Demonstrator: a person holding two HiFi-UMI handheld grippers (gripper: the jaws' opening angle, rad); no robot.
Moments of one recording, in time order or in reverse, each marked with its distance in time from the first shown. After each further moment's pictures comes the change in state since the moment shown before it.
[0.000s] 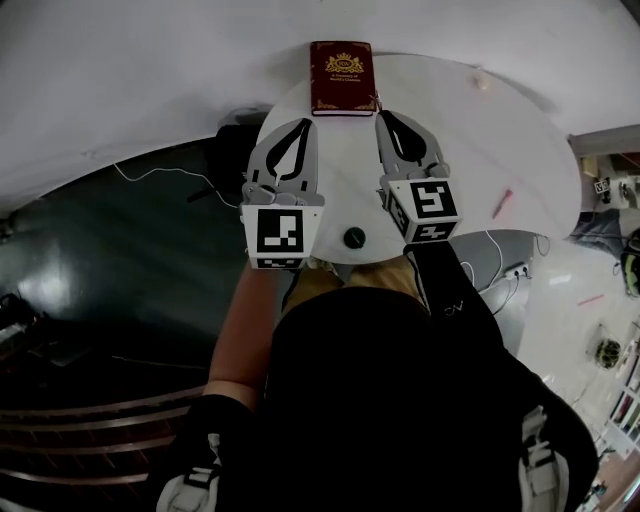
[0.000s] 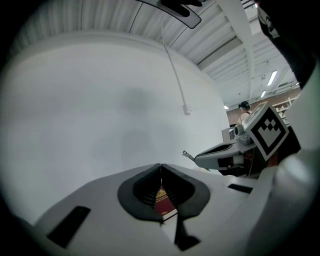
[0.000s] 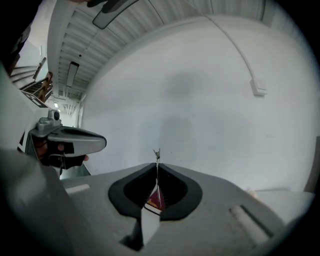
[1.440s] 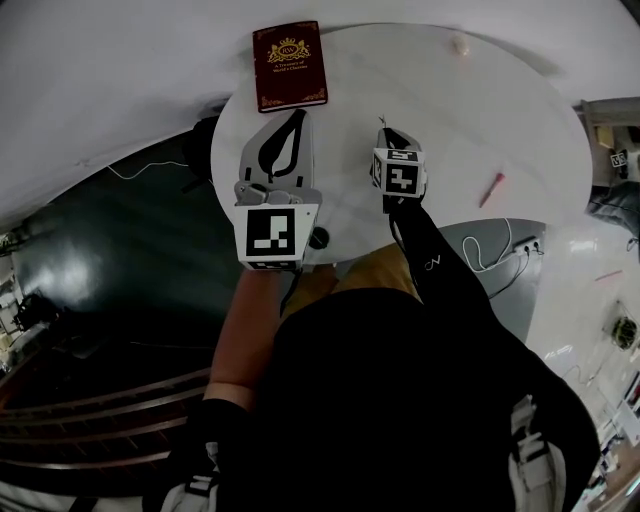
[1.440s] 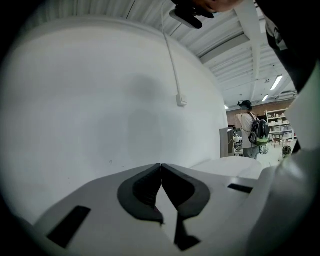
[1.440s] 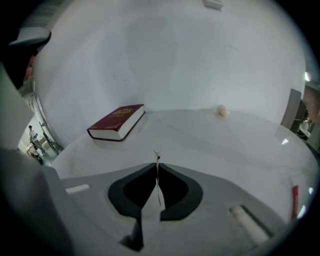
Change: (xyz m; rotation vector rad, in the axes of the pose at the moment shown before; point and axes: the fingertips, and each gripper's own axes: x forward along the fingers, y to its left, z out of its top) left arm 0.097 -0.094 -0.002 -0.028 0.096 -0.027; right arm 0.010 -0.157 -0.266 0.283 0.567 -0.225
